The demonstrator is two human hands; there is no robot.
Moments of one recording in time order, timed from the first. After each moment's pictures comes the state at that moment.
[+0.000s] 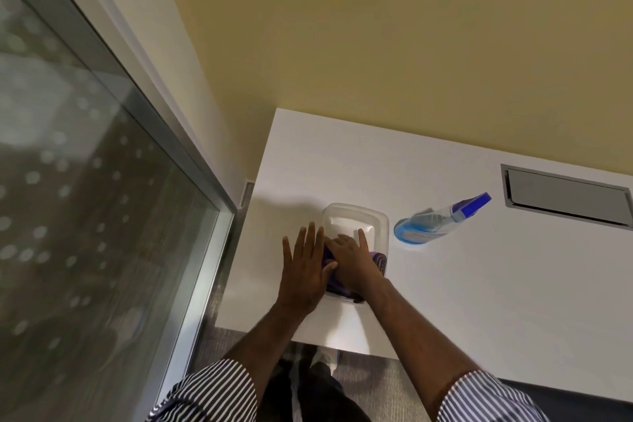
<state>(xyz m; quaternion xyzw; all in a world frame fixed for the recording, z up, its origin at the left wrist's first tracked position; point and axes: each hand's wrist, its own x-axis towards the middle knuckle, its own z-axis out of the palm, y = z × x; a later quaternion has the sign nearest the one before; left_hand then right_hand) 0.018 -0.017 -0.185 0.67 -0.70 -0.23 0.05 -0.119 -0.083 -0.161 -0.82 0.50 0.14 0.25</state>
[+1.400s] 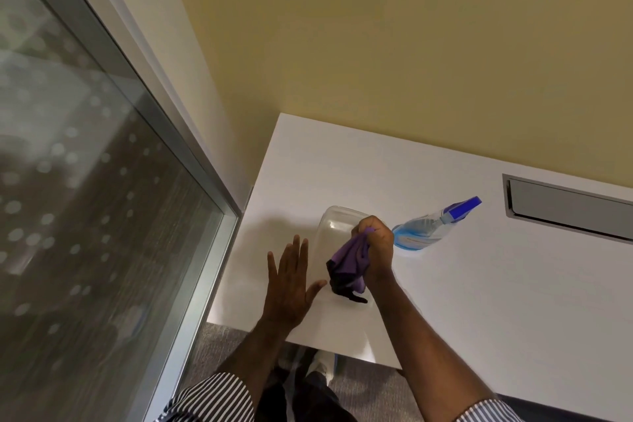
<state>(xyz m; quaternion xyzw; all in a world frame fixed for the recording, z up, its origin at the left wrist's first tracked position) 0.018 0.017 -0.188 0.70 -0.67 -0.23 0.06 -0.147 -0.089 -0.124 -0.39 0.54 -0.47 0.59</state>
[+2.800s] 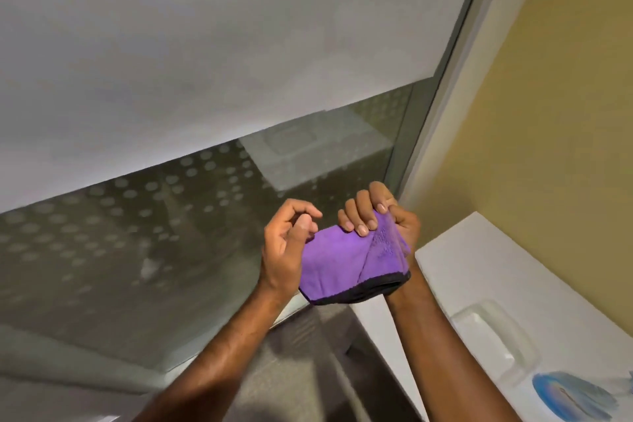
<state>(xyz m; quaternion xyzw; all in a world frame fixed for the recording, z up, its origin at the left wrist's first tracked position) 0.141 0.239 0.106 0.60 -0.28 -0.04 0.75 0.093 0.089 0.125 -0.29 -0.12 -0.13 0.94</state>
